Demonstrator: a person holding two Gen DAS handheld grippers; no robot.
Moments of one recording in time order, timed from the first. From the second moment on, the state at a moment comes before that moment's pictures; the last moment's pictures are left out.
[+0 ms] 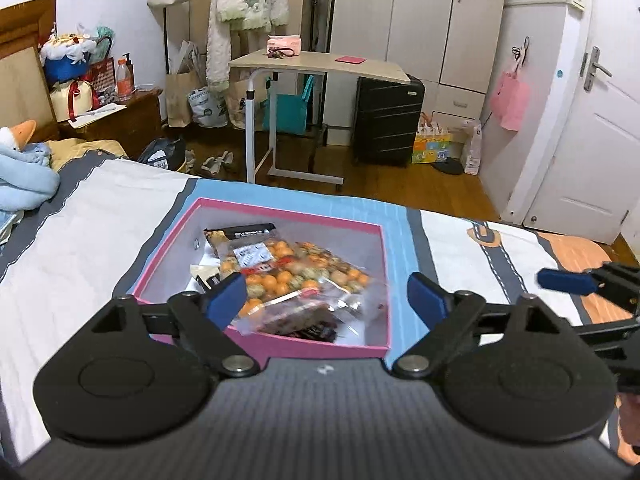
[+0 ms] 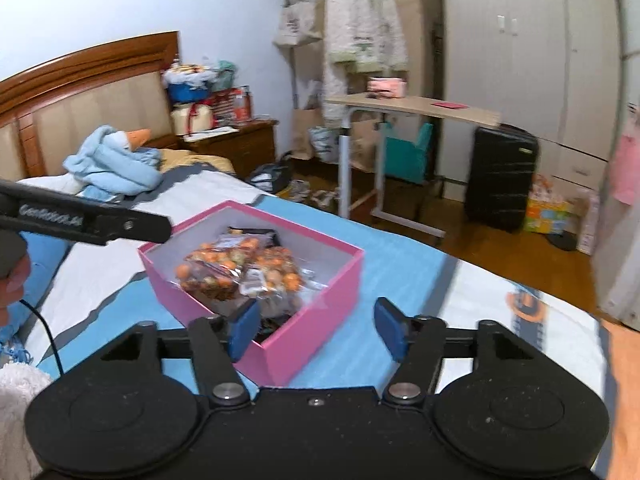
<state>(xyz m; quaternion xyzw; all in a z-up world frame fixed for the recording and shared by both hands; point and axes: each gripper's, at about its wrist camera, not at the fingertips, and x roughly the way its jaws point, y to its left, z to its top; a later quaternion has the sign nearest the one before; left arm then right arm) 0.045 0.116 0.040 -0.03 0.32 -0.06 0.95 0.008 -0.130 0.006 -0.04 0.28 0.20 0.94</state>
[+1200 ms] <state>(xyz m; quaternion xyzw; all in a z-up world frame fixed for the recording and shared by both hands) 0.001 0.064 0.004 0.03 0.36 -0.07 0.93 -0.063 -0.158 -0.011 -0.01 0.37 0.02 0.93</state>
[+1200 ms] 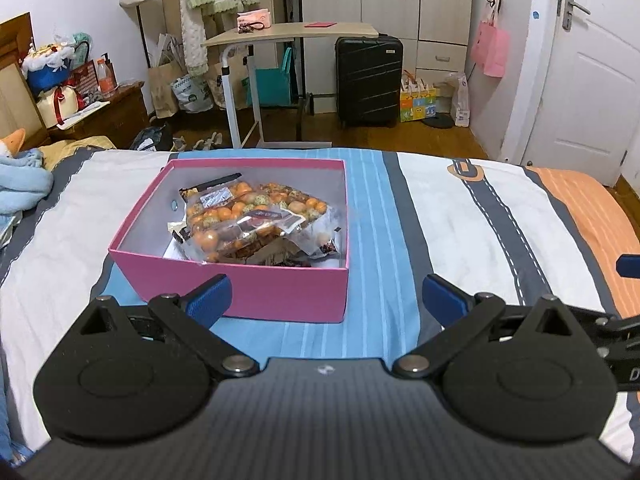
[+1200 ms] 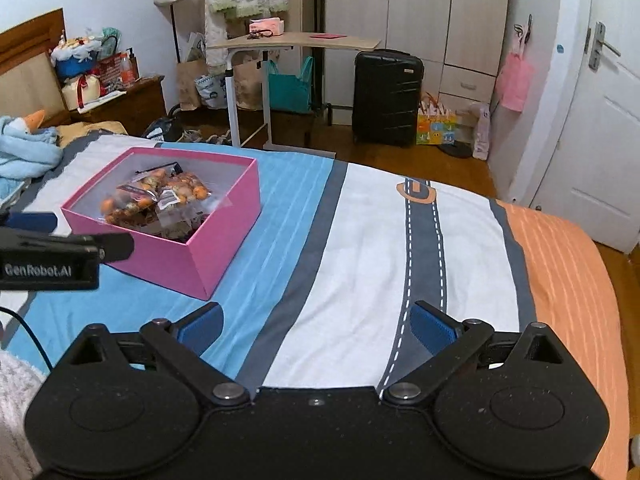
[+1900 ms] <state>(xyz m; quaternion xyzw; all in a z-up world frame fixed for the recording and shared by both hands) -0.010 0.064 0.000 0.04 0.35 -0.07 0.93 -0.069 -0.163 -0.013 0.00 0.39 -0.02 0.92</state>
